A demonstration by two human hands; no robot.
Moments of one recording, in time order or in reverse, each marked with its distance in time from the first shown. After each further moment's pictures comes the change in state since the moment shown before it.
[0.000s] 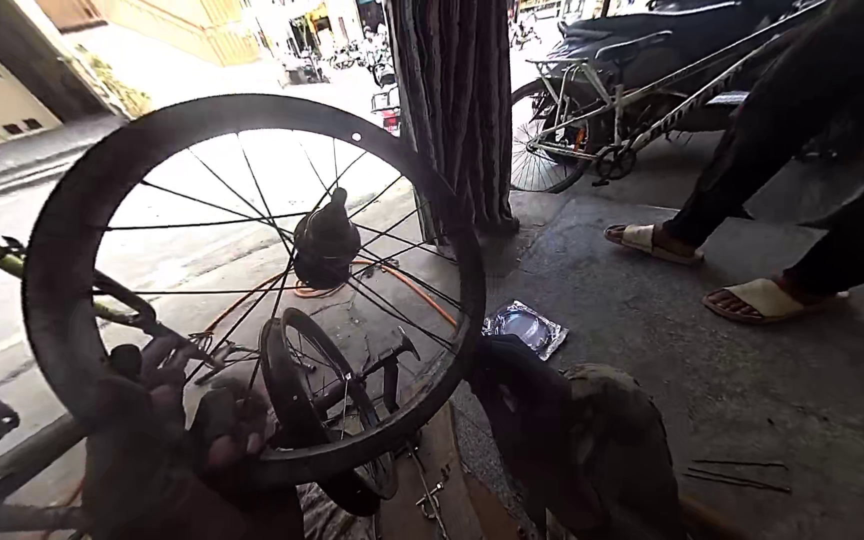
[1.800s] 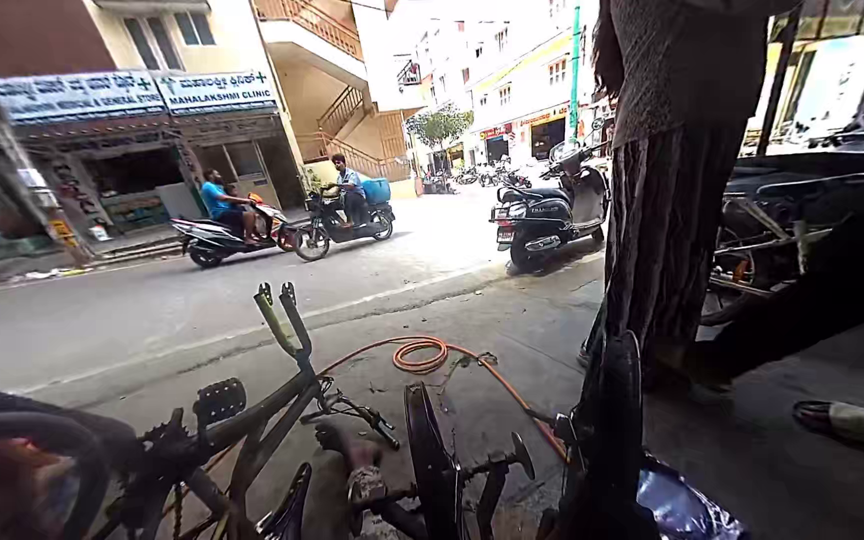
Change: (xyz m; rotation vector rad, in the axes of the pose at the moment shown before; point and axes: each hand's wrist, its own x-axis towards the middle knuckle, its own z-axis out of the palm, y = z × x) left_hand -0.110 -0.089 0.042 0.913 -0.274 0.154; right_hand 0.014 -0.009 0.040 0.312 0.017 0.411
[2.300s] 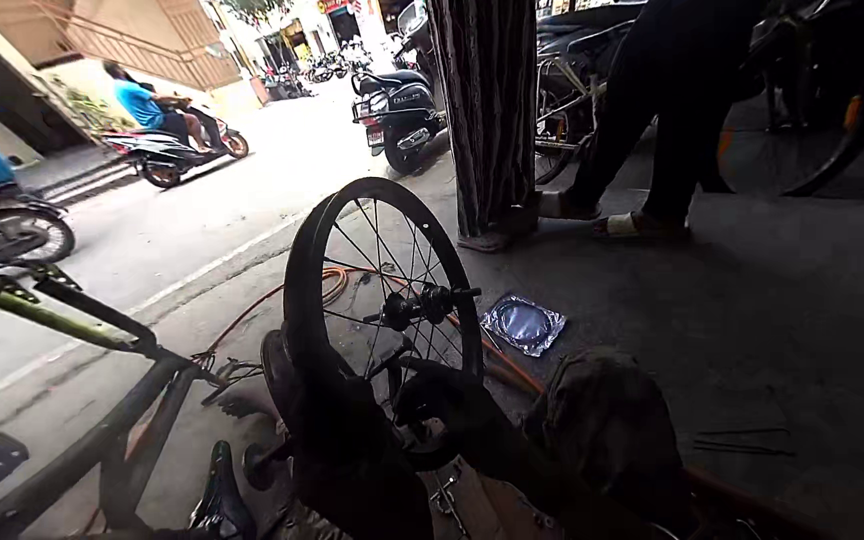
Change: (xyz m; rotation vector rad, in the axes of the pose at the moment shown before) left_hand 0.031 -0.012 -0.040 -0.561 0.303 -0.052; right_hand -0.013 0.019 -0.010 0.027 -0.492 0.080
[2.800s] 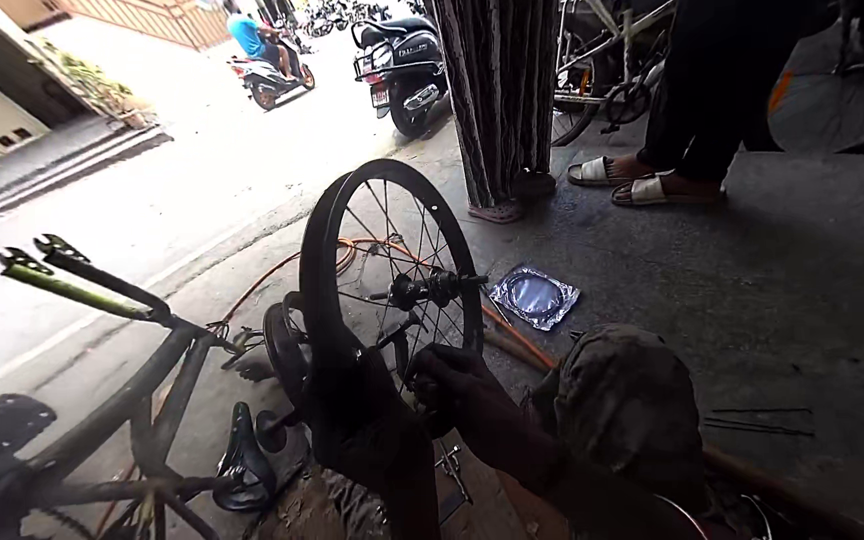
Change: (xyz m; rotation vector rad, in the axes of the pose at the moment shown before) left_hand -0.004 -0.027 0.001 0.186 0.027 0.164; right_hand 0.001 -0.001 0.011 0.439 0.200 0.440
